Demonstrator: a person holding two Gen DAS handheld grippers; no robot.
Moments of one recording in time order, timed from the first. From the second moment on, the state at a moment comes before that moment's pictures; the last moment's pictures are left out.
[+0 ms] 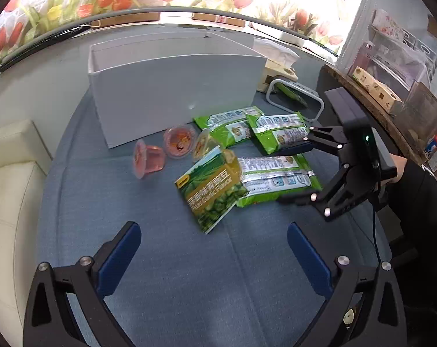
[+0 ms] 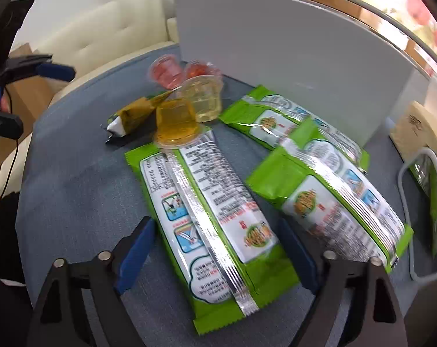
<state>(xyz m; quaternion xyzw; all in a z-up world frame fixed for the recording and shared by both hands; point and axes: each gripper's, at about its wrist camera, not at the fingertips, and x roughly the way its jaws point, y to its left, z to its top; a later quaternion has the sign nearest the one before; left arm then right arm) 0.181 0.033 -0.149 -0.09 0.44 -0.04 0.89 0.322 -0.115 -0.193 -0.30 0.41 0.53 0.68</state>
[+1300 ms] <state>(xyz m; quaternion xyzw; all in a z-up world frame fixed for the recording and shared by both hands) 0.243 0.036 -0.194 -0.07 0.47 -0.01 0.88 0.245 -0.205 -0.136 -0.25 0.38 0.47 0.75</state>
